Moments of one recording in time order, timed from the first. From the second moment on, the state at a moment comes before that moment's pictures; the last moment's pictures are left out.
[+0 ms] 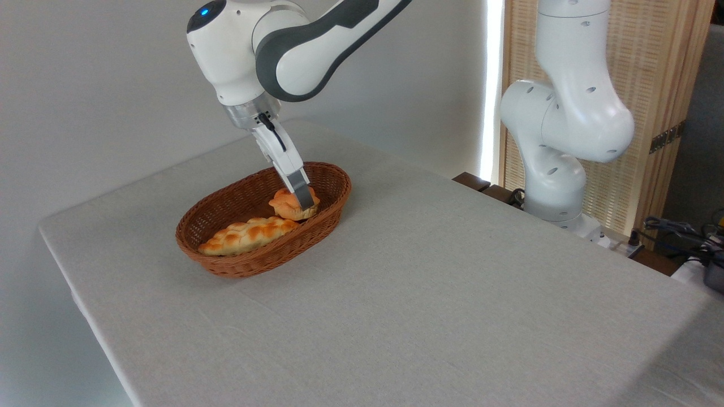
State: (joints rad) arm -0.09 0.02 -0.42 -2.00 -0.19 1.83 0.55
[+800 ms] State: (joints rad) arm -0.08 0.02 -0.42 -2.00 -0.19 1.83 0.55
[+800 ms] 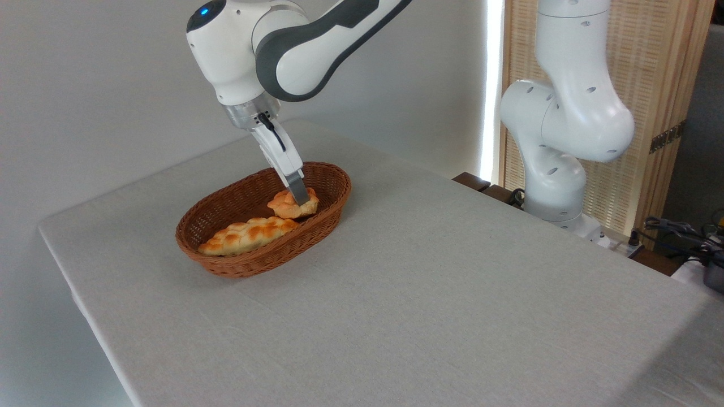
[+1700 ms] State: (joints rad) arm -0.04 0.00 -0.24 -1.82 -0.19 1.81 0.68
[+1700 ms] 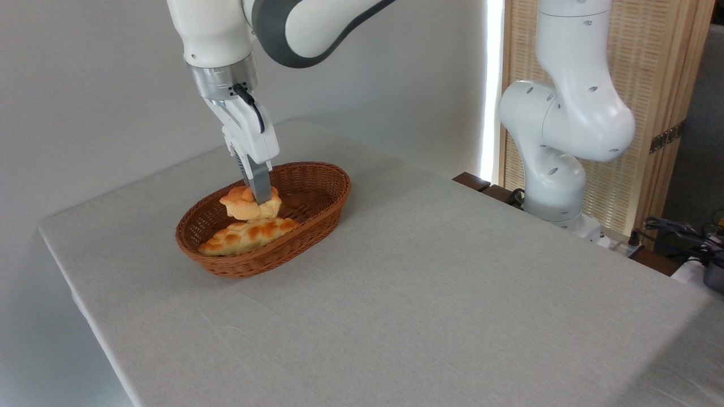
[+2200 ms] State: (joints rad) arm 0.04 -0.01 -0.13 -1.84 -0.14 1.77 1.03
